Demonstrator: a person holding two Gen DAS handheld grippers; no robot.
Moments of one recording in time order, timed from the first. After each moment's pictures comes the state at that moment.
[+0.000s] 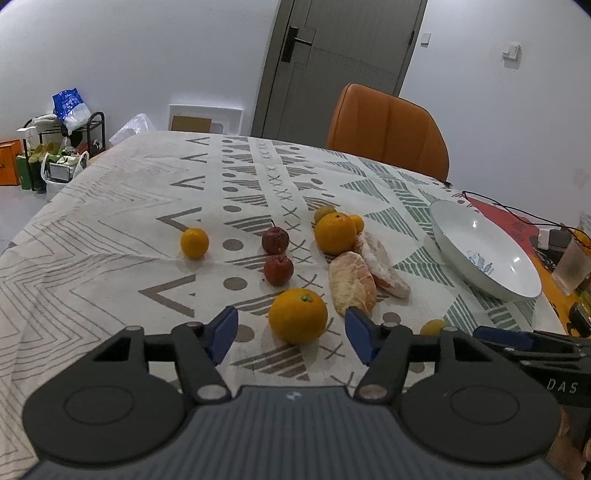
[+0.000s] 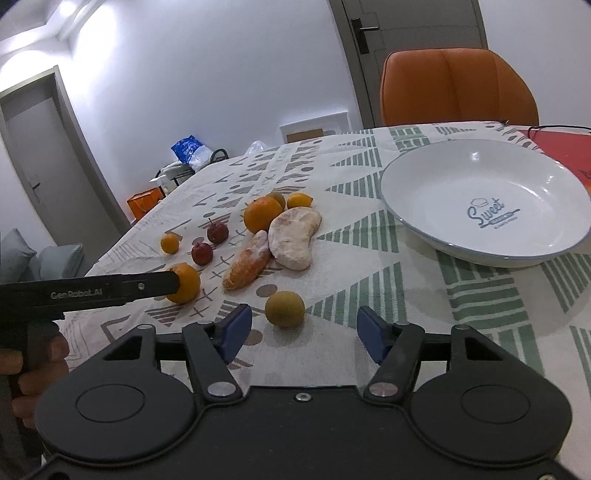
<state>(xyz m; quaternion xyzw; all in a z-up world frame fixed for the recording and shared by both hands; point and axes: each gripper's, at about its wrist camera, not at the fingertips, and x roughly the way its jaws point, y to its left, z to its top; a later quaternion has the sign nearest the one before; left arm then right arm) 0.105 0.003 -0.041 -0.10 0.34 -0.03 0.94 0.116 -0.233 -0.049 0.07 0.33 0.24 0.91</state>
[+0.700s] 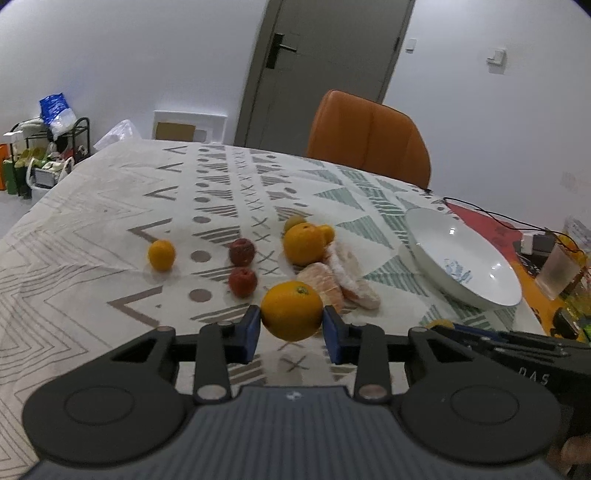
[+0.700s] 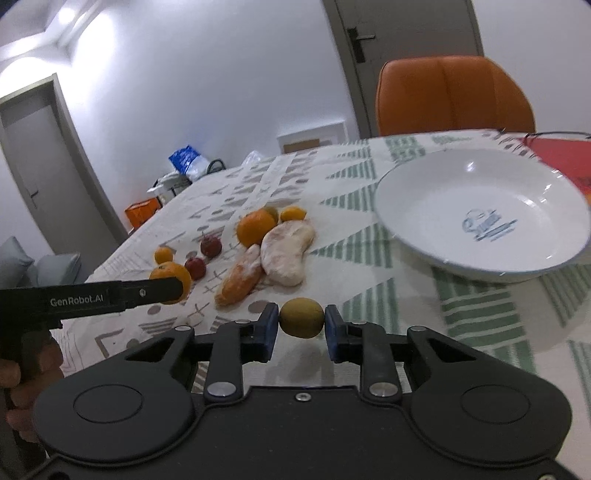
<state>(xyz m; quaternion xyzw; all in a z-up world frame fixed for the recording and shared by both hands) 0.107 -0.016 -0.031 -0.11 0.32 -0.05 0.94 0.116 -0.246 -0.041 0.08 0.31 0.23 0.92</state>
